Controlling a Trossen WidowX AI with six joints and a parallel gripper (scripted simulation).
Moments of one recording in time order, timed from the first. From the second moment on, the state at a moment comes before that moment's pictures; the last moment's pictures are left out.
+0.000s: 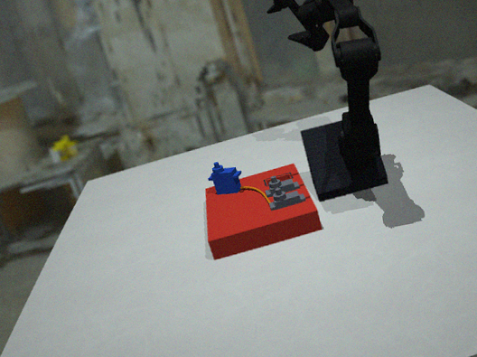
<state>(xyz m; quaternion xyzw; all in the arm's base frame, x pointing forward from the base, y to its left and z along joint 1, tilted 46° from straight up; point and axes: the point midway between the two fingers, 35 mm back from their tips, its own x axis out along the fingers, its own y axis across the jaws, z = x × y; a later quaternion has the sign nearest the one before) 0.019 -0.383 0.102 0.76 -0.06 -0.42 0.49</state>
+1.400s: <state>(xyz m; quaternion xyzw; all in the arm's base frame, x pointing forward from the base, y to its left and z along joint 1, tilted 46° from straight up) 0.233 -0.271 0.053 0.63 0.44 -0.17 0.62</state>
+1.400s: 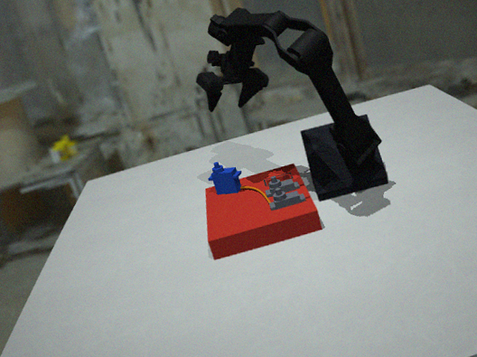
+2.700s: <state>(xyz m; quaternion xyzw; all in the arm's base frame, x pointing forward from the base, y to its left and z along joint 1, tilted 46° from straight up) 0.298 -0.144 0.034 0.44 0.66 0.10 0.60</state>
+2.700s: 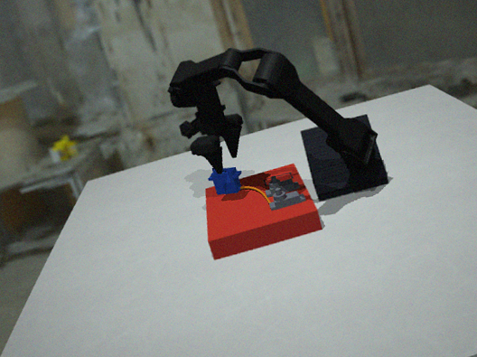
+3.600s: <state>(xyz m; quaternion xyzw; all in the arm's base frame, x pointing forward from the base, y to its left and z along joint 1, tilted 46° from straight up) 0.301 -0.128 0.017 0.45 0.66 0.10 0.60</state>
